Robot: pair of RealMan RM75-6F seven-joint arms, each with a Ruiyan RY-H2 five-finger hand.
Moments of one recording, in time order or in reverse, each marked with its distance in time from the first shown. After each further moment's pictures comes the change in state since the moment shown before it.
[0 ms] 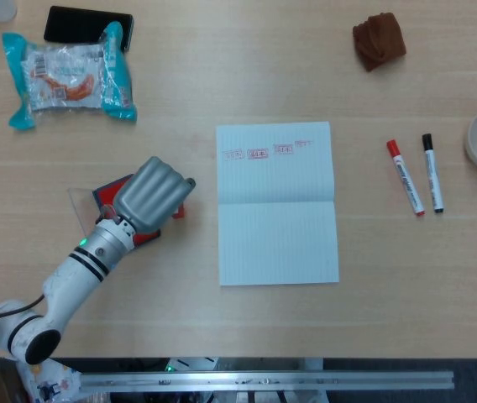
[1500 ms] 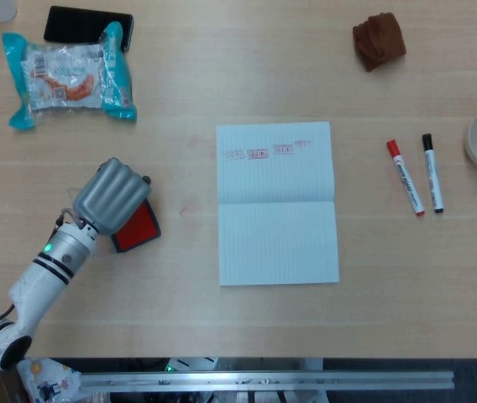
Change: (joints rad) left arm 0.091 -0.023 0.050 0.209 0.107 0.064 0.054; right arm 0.000 0.003 -0.002 -0.018 -0.001 0.003 -0.021
